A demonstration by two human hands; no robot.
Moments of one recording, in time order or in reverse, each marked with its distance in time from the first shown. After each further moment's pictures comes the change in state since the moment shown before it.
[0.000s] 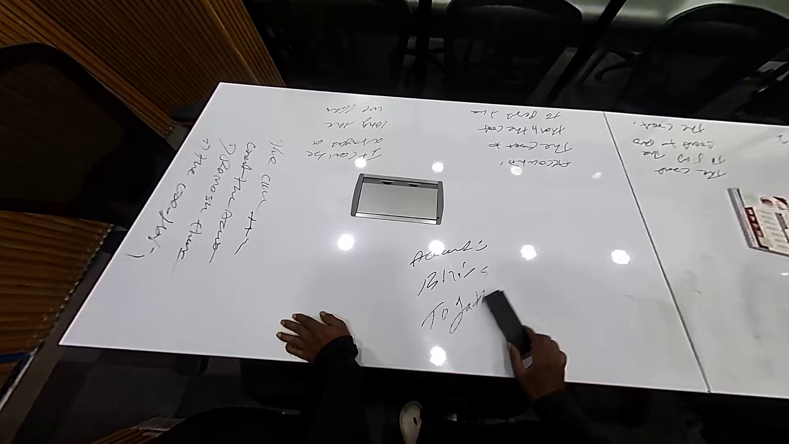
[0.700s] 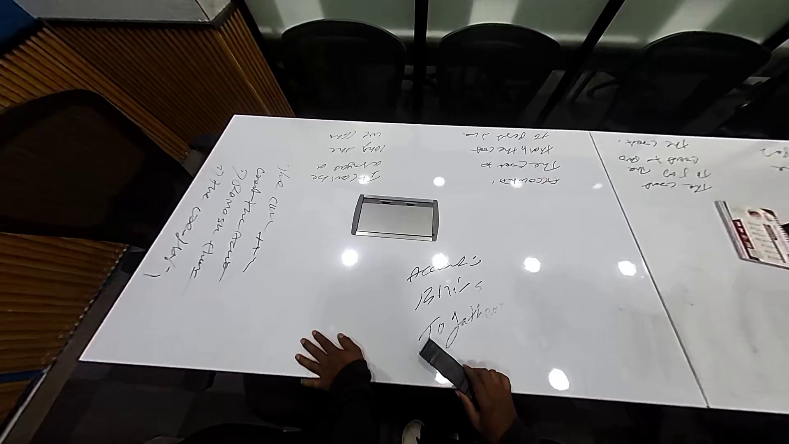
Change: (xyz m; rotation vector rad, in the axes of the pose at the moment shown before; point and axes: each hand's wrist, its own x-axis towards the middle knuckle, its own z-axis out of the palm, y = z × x) left_hand -0.041 0.003 -0.005 0.072 -0.088 0.031; right_hand -0.037 -0.068 0.020 0.092 -0.091 -0.335
